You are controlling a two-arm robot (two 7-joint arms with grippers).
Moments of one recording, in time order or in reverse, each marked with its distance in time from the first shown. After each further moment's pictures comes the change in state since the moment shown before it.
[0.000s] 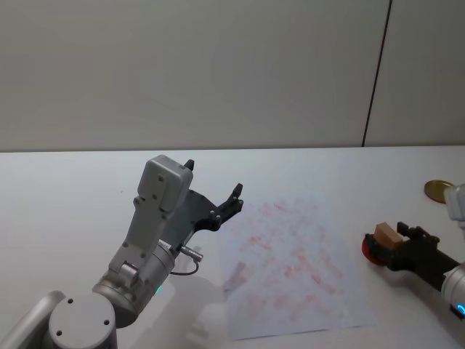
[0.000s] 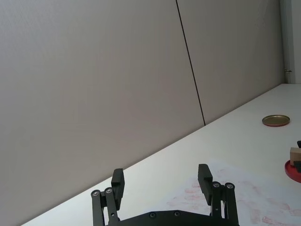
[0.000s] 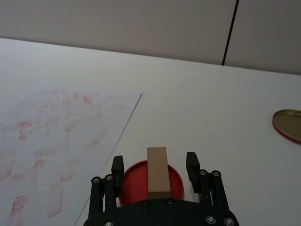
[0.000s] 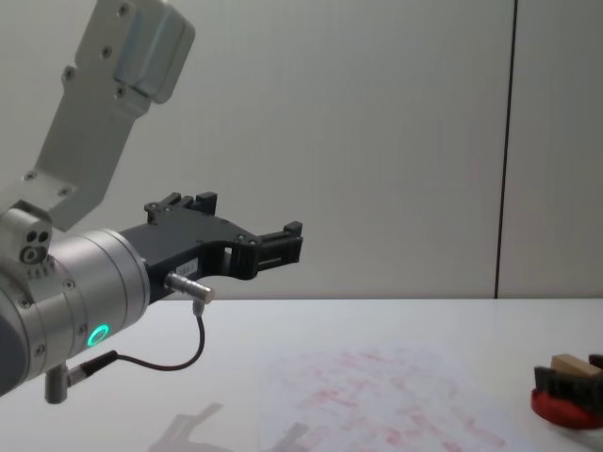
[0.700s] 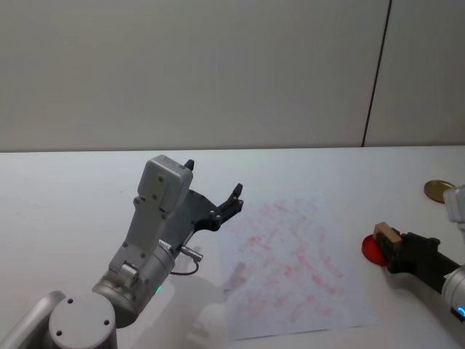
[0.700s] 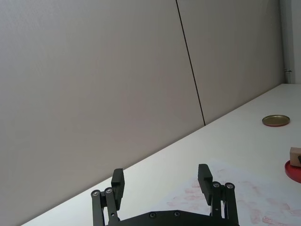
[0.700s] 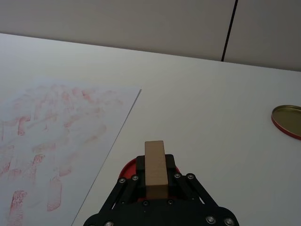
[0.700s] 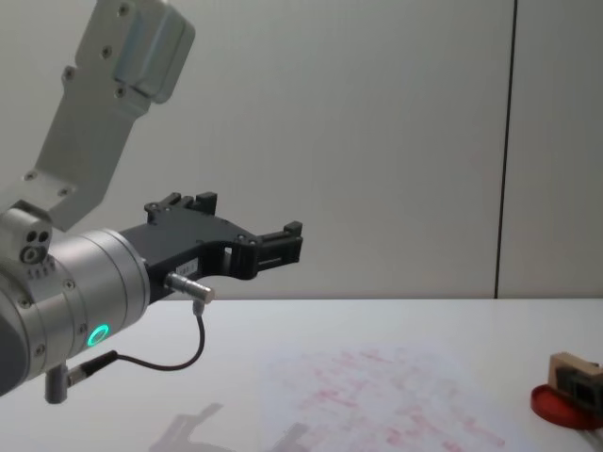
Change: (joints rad) left arm 0.000 0.000 0.000 0.000 0.000 0.000 0.000; right arm -0.012 0.003 -0.001 -0.016 -0.007 0.009 -0.010
